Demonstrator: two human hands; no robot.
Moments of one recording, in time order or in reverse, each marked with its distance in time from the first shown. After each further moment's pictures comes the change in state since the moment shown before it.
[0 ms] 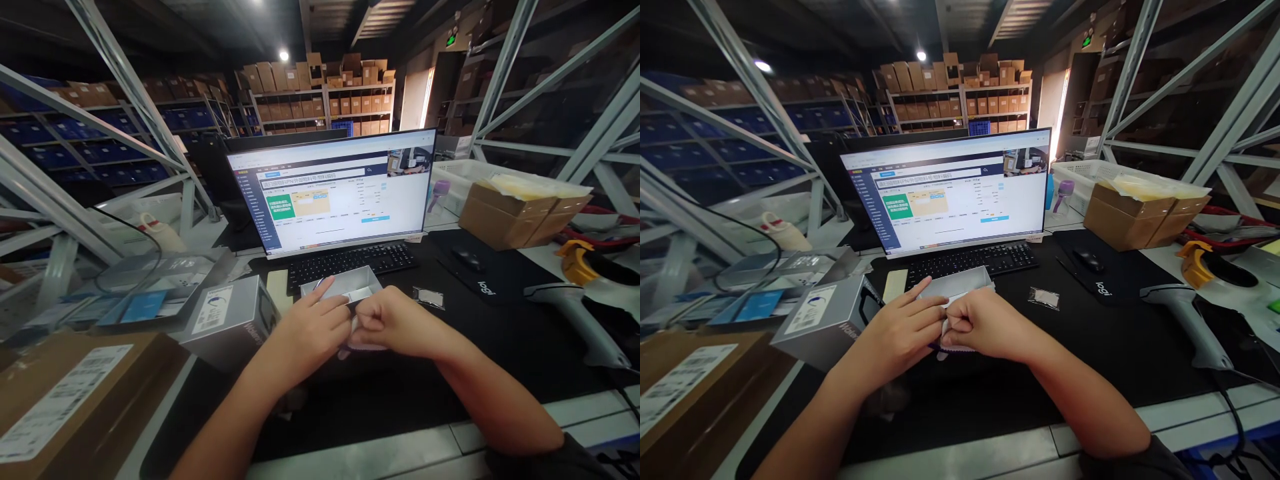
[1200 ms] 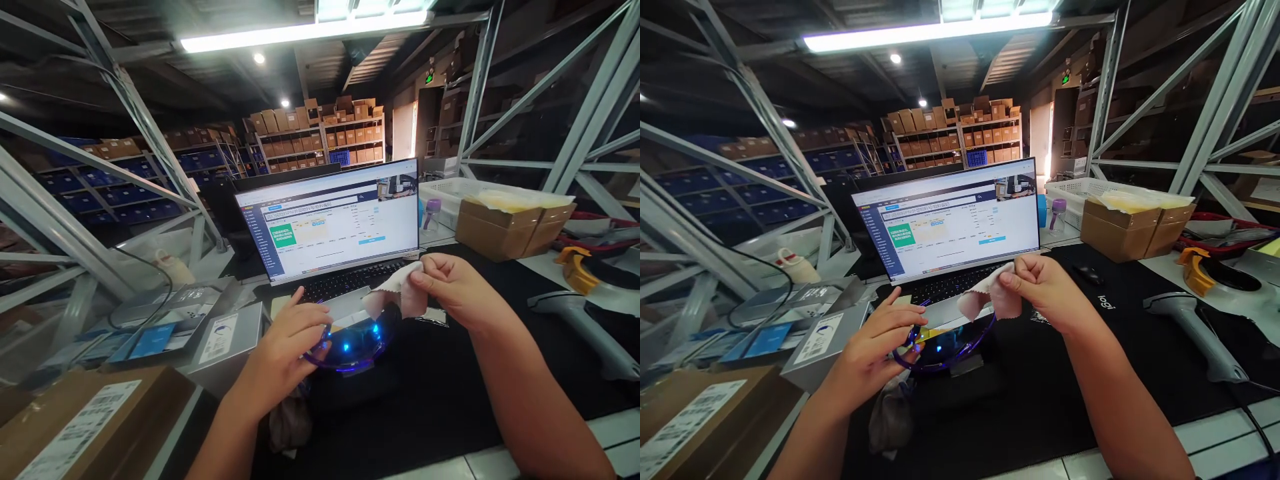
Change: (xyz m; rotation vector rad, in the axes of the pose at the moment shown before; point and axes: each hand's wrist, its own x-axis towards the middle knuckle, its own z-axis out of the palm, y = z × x) left_hand -0.020 -0.013 -0.023 -0.216 0.199 -0.155; right_hand -0.028 0.005 -0.069 0.501 0.503 -0.085
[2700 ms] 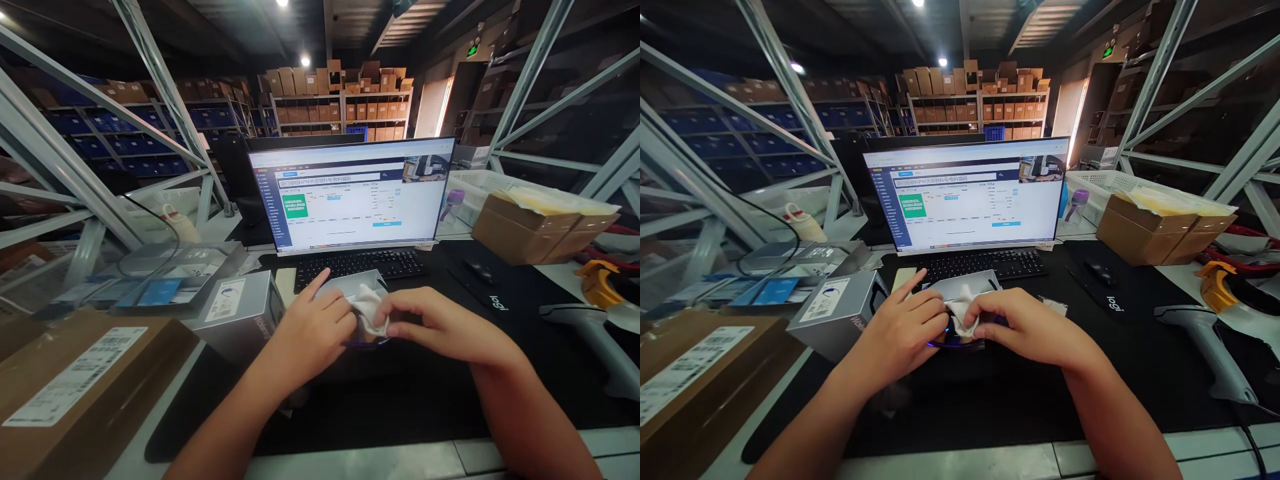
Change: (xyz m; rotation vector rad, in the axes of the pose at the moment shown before) left_hand 0.012 0.018 0.023 0.405 -0.186 -0.004; right_hand -0.012 0.000 0.043 -0.555 -0.631 -0.011
